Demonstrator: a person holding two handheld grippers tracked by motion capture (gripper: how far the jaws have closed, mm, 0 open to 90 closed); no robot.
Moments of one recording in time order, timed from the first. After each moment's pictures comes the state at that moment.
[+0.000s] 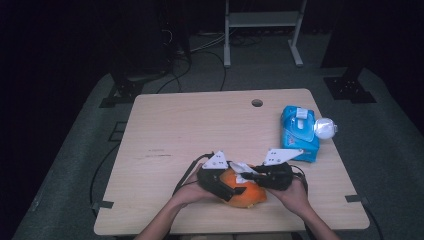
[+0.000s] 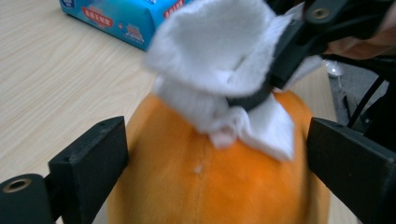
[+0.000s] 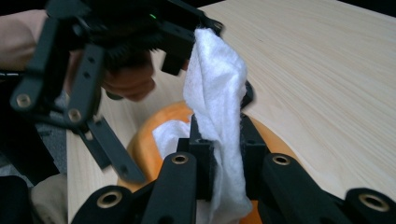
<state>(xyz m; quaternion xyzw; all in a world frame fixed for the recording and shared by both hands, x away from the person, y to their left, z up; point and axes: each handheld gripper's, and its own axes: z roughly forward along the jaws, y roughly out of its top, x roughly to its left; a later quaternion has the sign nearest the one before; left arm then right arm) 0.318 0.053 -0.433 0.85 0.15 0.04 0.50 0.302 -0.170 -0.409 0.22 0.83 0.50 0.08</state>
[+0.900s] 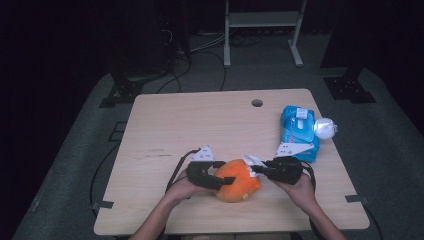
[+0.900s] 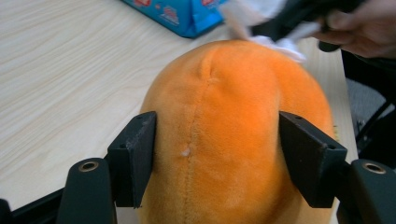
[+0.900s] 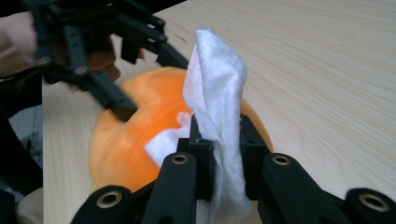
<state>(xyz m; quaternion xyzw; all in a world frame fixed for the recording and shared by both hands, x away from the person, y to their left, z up) 0.330 0.082 -0.434 0.85 0.20 0.02 0.49 0.324 -0.205 -0.422 0.29 0.81 0.51 0.06</state>
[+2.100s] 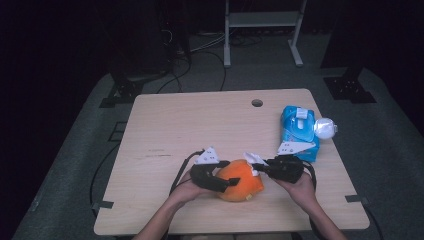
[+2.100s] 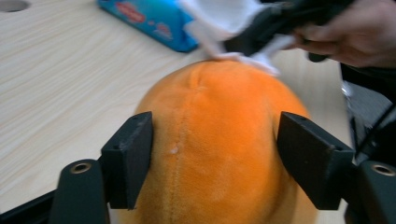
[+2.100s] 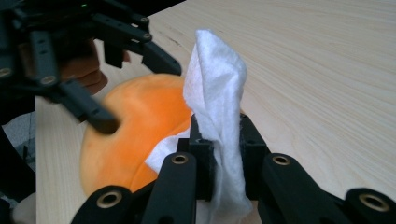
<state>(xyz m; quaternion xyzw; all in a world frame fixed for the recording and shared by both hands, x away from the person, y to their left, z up) 0.321 0.069 -0.428 0.84 0.19 0.03 0.50 0.327 -0.209 -0.422 0.30 0.81 0.51 0.06</state>
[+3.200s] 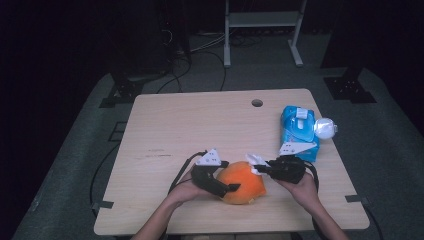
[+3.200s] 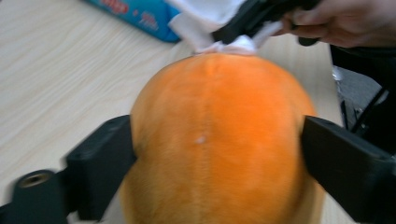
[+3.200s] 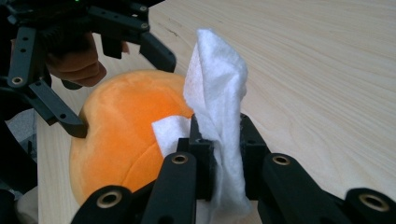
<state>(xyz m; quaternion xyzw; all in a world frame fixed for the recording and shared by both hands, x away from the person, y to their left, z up) 0.328 0.071 -0.434 0.85 0.19 0.02 0.49 0.328 -0.215 -0.426 0.30 0.81 0.50 0.05</state>
